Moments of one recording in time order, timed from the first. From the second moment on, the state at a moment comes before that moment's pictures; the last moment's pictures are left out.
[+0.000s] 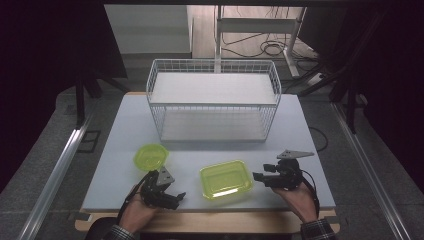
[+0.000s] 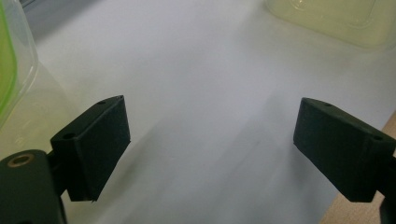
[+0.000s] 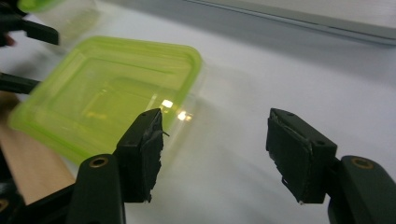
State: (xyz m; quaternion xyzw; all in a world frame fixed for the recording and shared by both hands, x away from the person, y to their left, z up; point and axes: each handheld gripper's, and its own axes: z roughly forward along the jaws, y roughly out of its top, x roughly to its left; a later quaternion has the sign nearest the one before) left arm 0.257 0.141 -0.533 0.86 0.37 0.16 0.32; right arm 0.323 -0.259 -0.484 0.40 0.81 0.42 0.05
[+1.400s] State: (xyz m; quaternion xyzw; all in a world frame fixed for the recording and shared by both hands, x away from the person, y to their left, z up) left arm 0.255 0.139 -0.533 0.86 0.36 0.18 0.31; right arm 0.361 -0.237 -0.486 0.45 0.75 0.44 -0.18
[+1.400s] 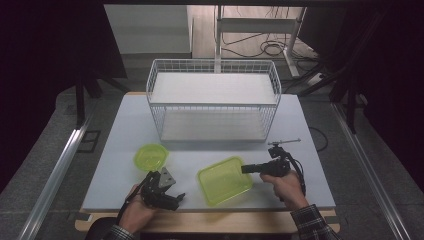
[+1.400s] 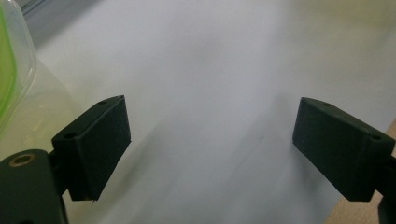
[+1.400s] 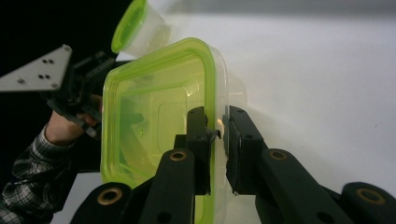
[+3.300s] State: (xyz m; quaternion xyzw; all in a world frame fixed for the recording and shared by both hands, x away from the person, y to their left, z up) left arm 0.255 0.141 -0.530 0.86 0.36 0.16 0.34; right arm 0.411 -0.235 -0.339 0.44 0.71 0.55 -0.08
